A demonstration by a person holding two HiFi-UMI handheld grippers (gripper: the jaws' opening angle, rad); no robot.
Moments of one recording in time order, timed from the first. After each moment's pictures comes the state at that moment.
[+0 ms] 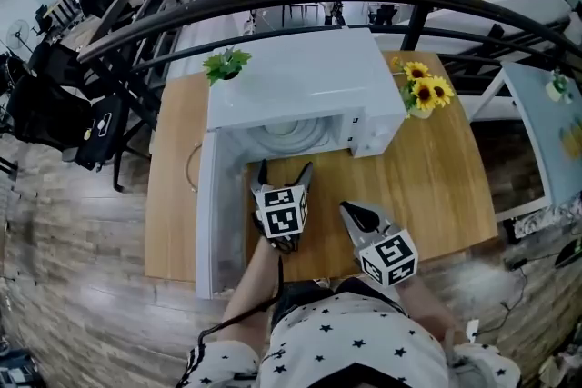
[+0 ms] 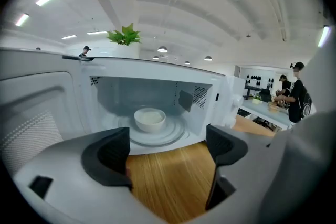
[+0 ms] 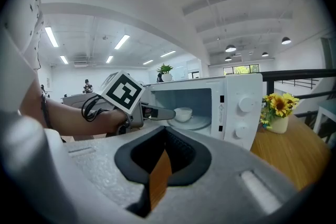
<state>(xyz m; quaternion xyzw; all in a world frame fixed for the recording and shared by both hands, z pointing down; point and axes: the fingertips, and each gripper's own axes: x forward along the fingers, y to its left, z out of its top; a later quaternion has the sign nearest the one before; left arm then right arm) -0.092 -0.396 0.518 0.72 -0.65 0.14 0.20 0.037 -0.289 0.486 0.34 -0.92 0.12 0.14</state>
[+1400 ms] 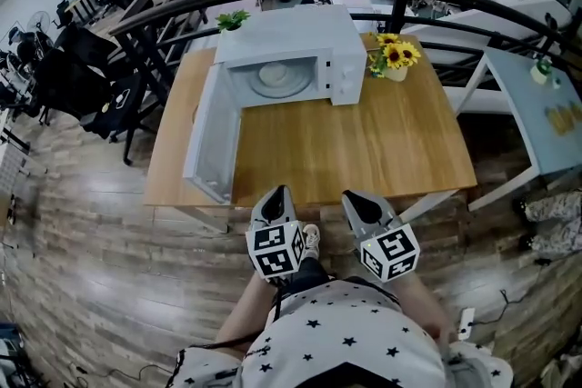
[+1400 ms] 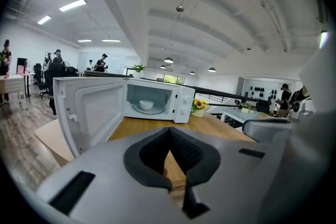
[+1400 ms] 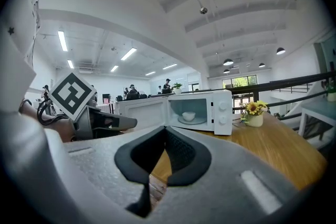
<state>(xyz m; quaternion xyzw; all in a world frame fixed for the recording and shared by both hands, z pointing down) 0.006 -0.083 0.473 0.69 -0.69 0.08 0.20 0.139 -0.075 0.453 0.34 -0.93 0.08 0.07</state>
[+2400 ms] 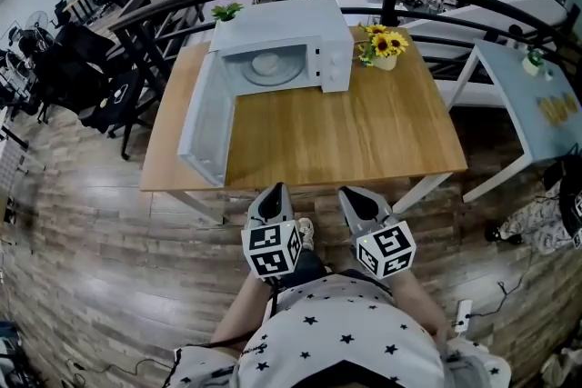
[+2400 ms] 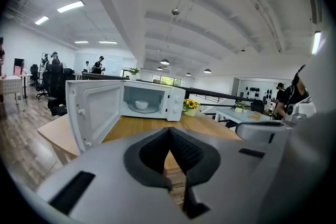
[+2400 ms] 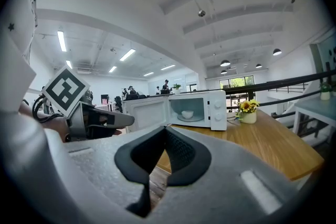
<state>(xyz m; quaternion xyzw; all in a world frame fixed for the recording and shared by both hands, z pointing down) 0.029 -0.032 0.472 0.71 -0.68 0.07 0.18 0.158 -0.029 0.463 0.36 -0.93 0.08 0.07</state>
